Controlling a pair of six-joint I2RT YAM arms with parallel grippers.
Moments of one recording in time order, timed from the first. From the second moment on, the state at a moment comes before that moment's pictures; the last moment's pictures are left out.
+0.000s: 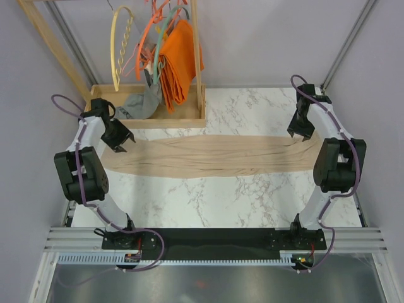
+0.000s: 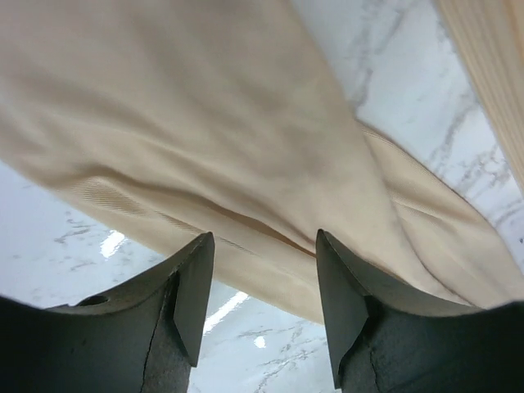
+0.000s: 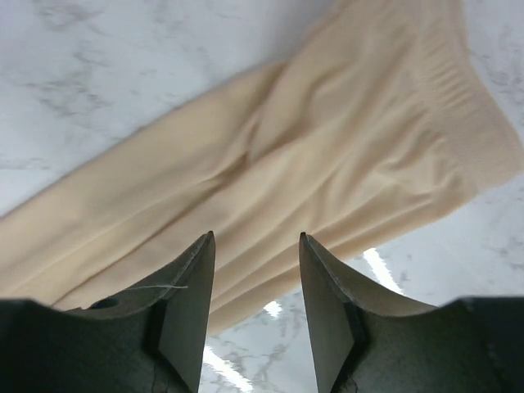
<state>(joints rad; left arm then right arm) 0.24 1.74 1.34 -0.85 0.10 -0.60 -0.08 1.85 1.53 -0.93 0.31 0.45</state>
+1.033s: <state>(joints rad) -0.13 1.83 1.41 -0.83 0.24 -0.79 0.15 1.99 1.41 -0.78 0.16 0.85</state>
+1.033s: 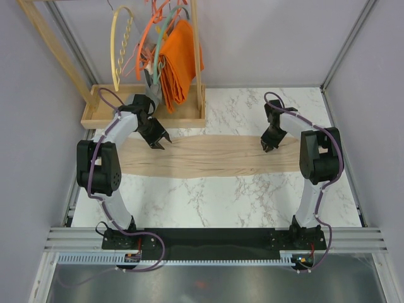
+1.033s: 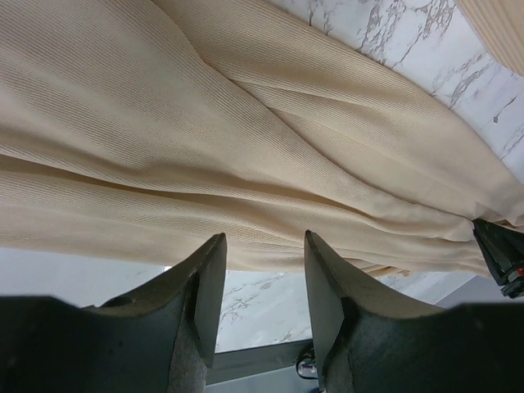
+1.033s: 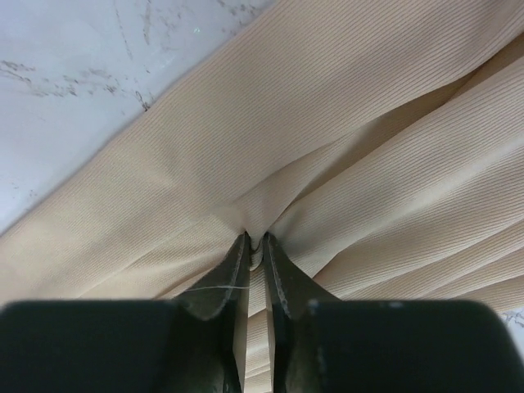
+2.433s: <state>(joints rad) -0.13 1.83 1.41 -0.84 0.17 -0.76 -0.01 1.85 1.39 -0.84 0.28 0.63</state>
